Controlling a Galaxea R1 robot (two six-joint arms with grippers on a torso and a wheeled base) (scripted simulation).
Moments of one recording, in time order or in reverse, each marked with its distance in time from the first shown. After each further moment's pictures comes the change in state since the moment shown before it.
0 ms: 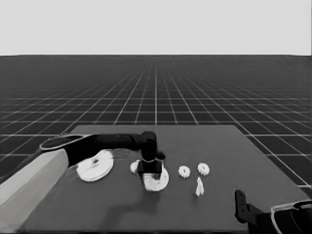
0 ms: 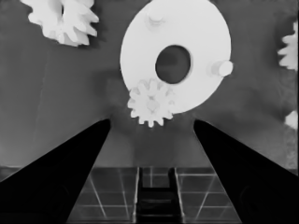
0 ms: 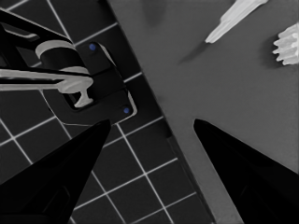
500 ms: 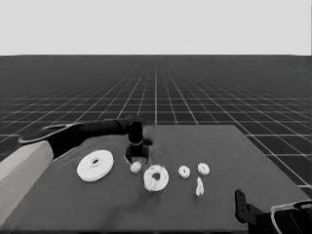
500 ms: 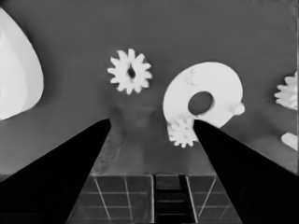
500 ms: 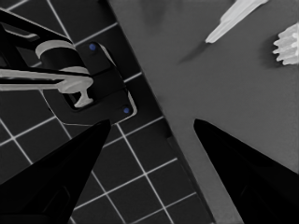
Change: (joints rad) left arm -0.093 -0.107 -0.137 -0.098 -0.044 0.244; right arm 0.000 0.000 0.000 0.000 0.000 0.000
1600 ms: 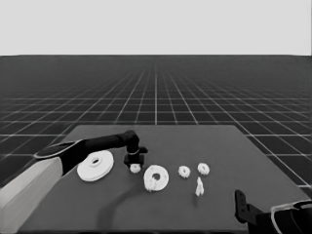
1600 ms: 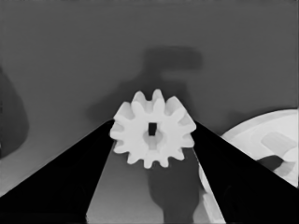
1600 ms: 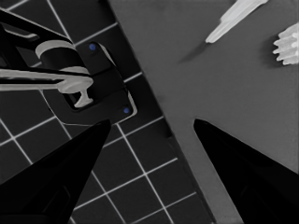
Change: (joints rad) left arm 0.174 0.044 -0.313 0.131 -0.124 0.243; right arm 0.000 0.000 0.000 0.000 0.000 0.000
